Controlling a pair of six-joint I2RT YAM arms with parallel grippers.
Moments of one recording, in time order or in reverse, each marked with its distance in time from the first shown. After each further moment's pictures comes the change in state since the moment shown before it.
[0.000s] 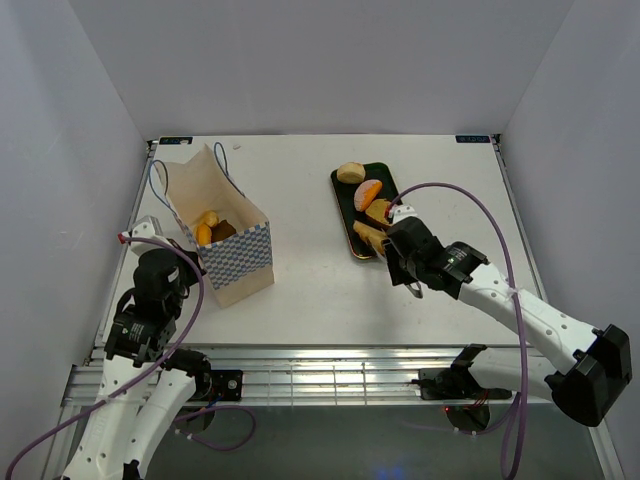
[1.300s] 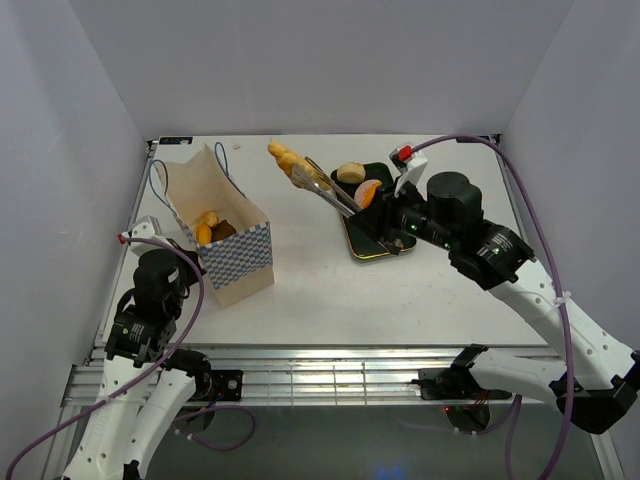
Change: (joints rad) left arm 0.000 -0.001 -0.006 0.011 -0.005 0.000; right arm -0.009 -0.072 0.326 0.252 -0.418 0.022
